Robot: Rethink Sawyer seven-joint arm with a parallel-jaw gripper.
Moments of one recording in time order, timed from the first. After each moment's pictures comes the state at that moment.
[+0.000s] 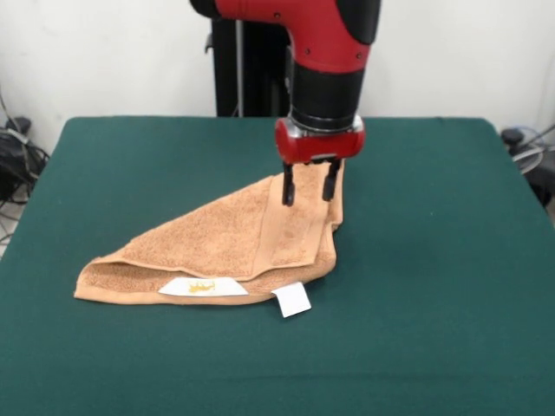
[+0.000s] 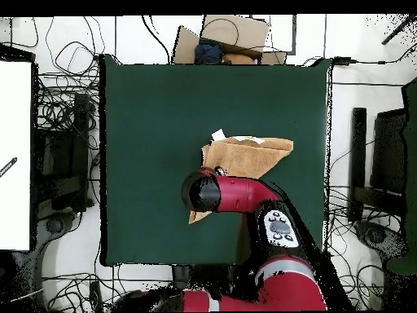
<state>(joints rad) -0.26 -0.56 0.04 1.80 -0.20 0.24 1.34</state>
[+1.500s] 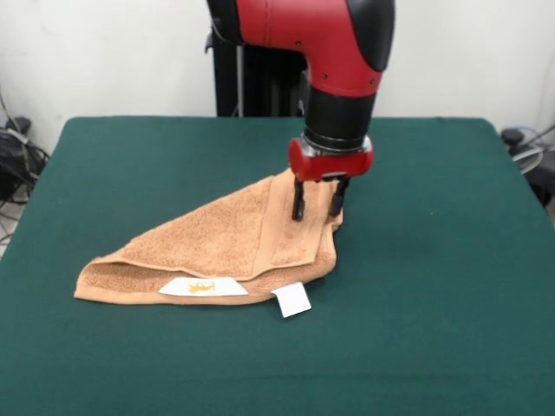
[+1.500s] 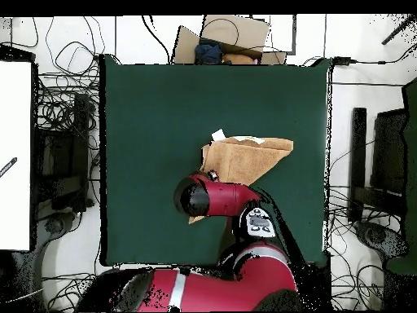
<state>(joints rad) -0.17 -0.47 -0.04 1.79 -0.16 0.11 1.34</state>
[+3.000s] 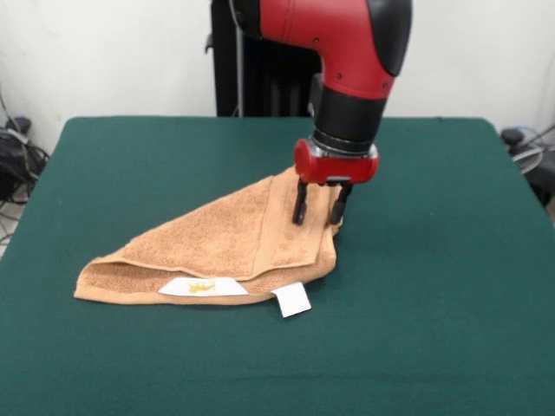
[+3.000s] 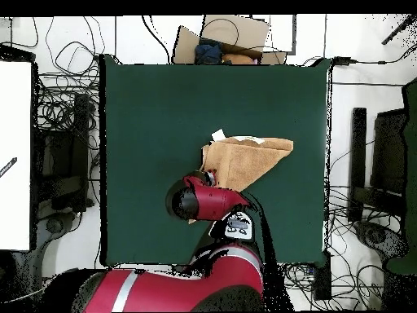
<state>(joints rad) -0.05 -0.42 -0.15 1.79 -0.04 -0.01 1.34</state>
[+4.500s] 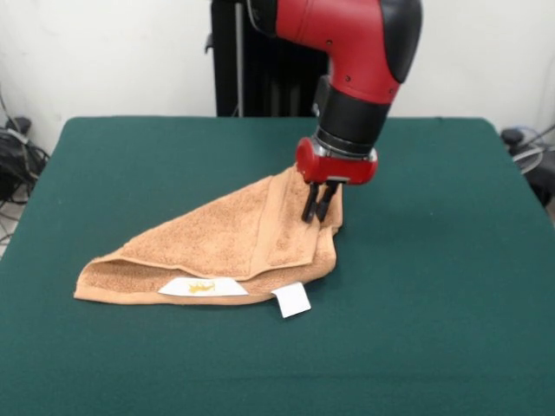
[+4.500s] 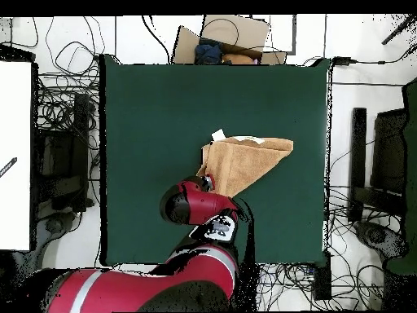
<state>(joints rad) 0.05 -0.36 -0.24 1.79 0.03 -0.06 1.34</state>
